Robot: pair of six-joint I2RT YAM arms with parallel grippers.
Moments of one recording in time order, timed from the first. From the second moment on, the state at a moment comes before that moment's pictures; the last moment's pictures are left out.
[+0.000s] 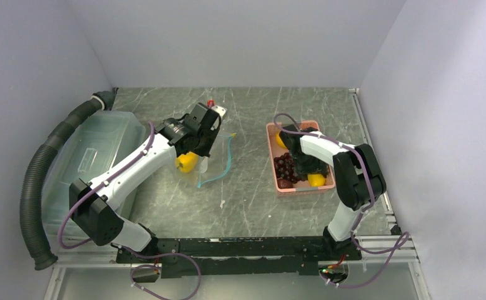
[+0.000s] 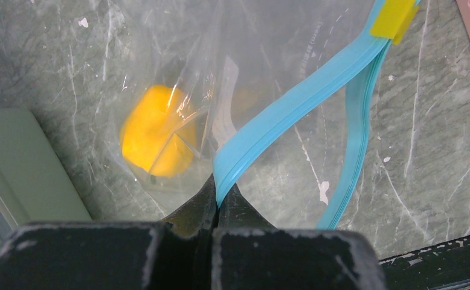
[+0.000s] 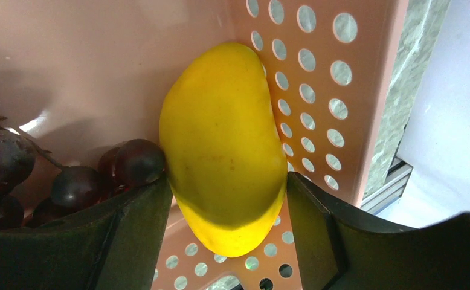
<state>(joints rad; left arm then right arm) -0.68 1.46 1.40 -0.90 -0.23 -0.15 0.39 1.75 1.09 -0.94 0.58 0.49</state>
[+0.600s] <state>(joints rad) -0.68 1.46 1.40 -0.90 -0.23 -0.15 0.39 1.71 1.10 -0.96 0.60 0.50</state>
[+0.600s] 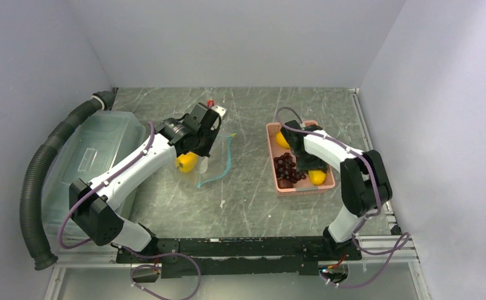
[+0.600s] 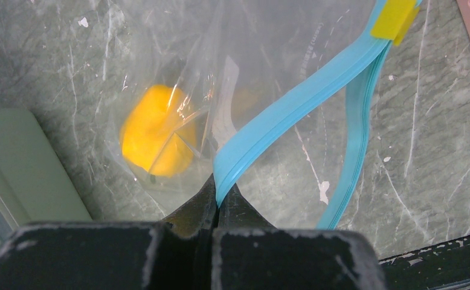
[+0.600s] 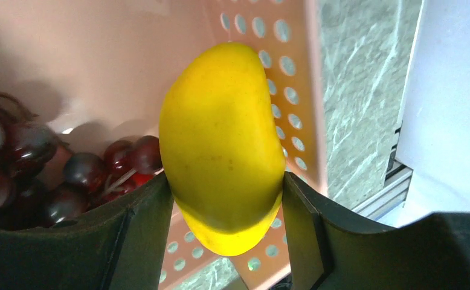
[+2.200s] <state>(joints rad) -0.68 1.46 1.40 -0.90 -0.23 -0.15 0.77 1.41 1.18 -0.40 -0.28 0.63</state>
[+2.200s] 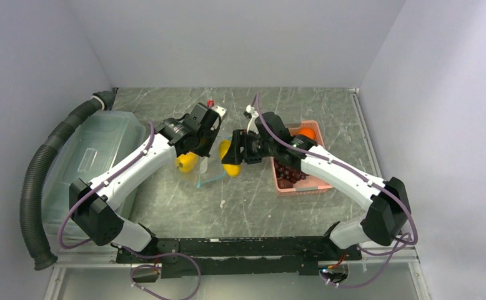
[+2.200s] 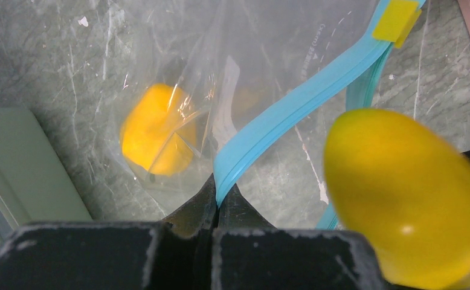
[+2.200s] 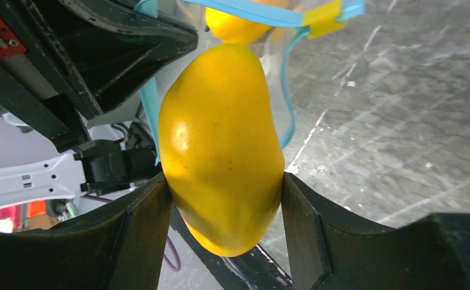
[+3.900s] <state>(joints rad) -0.67 1.46 1.40 -0.90 -0.22 -0.15 0.81 1.79 1.40 -0.29 -0.07 0.99</state>
